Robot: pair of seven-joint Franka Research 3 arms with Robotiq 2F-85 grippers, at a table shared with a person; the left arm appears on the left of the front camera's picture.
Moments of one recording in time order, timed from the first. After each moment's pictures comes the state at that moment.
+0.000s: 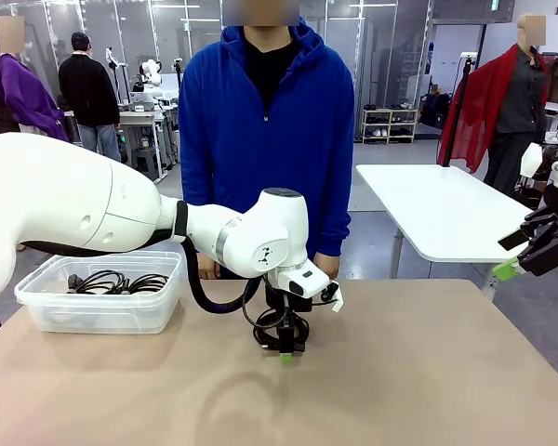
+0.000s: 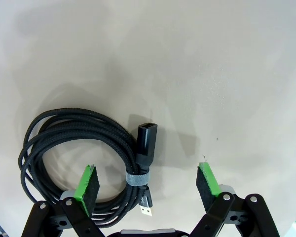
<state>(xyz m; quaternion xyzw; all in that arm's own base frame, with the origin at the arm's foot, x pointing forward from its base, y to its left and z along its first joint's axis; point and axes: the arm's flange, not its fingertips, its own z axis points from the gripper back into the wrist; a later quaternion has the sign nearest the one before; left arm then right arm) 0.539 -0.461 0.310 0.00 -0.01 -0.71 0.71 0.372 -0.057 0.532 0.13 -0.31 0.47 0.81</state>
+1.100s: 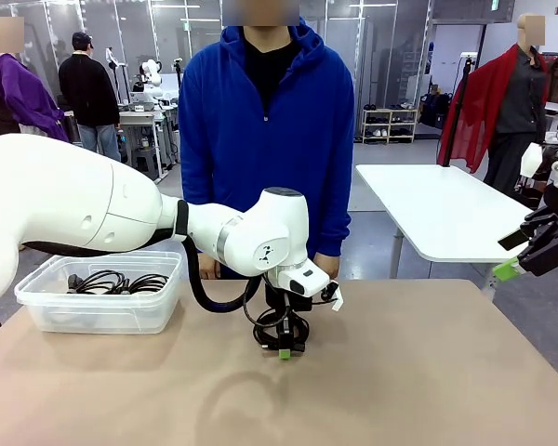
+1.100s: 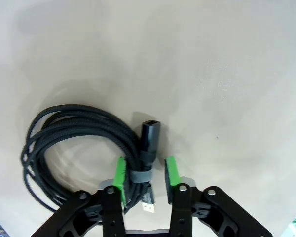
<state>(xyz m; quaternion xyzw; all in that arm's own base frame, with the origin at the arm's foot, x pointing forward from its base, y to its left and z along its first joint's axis) 0.542 -0.461 0.316 0.00 -0.01 -0.70 0.71 0.372 -0.056 0.532 0.13 -0.31 0.47 0.81</state>
